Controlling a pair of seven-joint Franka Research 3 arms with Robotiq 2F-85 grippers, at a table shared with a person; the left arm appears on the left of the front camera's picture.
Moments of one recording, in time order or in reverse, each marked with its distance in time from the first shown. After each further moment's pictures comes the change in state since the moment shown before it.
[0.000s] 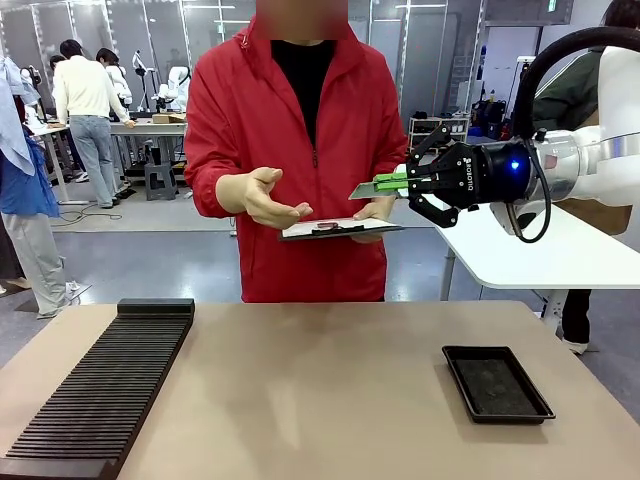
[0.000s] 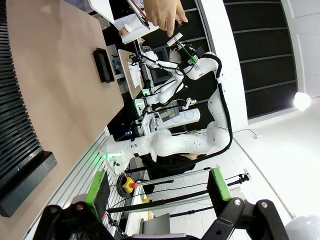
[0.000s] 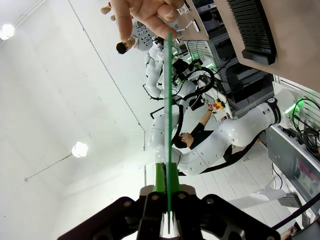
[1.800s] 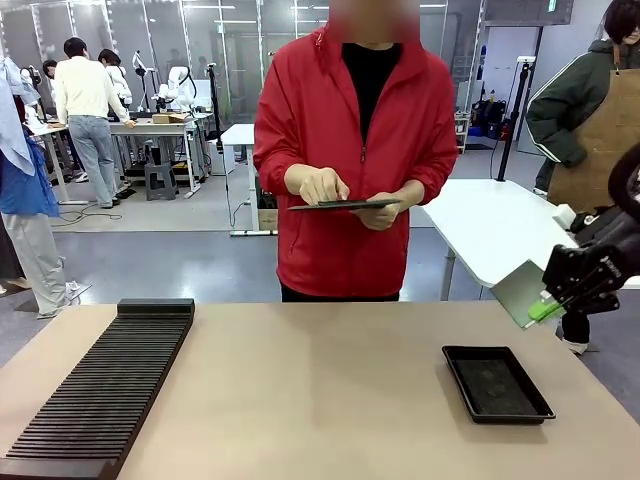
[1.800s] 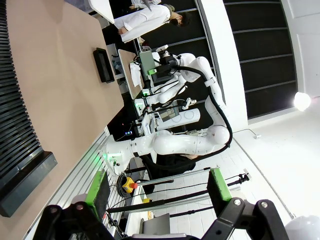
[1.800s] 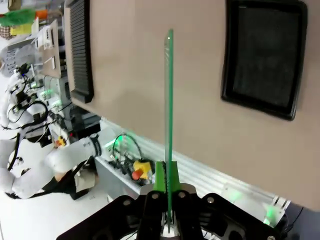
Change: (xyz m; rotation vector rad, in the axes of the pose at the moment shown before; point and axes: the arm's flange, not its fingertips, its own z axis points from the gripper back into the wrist) left arm 0.000 0.000 0.000 0.000 0.000 0.000; right arm 0.012 -0.102 0.173 -0.735 -0.265 0.372
